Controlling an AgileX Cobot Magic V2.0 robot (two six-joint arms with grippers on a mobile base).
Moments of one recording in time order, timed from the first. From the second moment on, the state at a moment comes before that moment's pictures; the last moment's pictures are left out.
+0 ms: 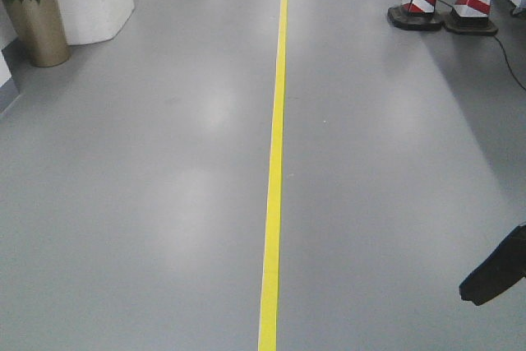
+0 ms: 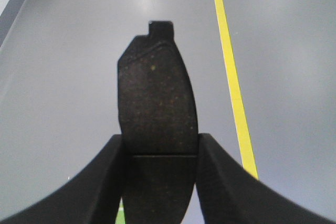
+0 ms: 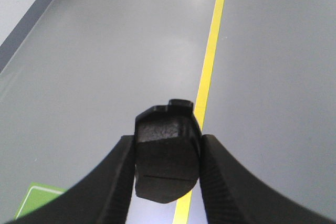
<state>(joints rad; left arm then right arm) -0.16 0.48 -0.85 0.15 1.09 -0.08 0.20 0.57 -0.67 0.11 0.78 0.14</state>
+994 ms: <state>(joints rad) -0.16 0.48 -0.85 0.15 1.09 -0.08 0.20 0.57 -0.67 0.11 0.78 0.14</state>
